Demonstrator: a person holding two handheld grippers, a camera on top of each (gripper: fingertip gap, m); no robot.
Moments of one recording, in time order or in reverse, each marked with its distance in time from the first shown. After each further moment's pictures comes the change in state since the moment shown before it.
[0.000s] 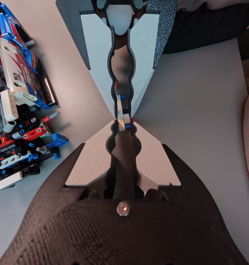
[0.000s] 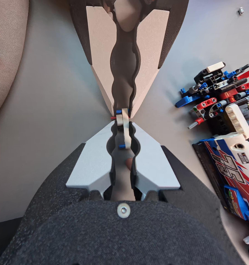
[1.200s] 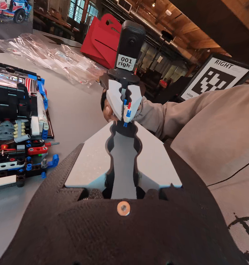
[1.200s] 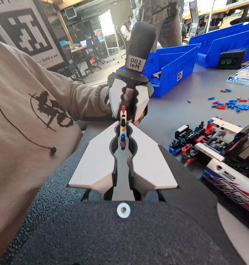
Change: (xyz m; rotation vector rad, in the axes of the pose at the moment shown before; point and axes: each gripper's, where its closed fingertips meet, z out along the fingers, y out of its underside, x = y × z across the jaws) left arm -0.018 -0.077 -0.093 0.647 0.317 -0.464; right arm 0.019 -0.093 -0.077 0.702 -0.081 0.333
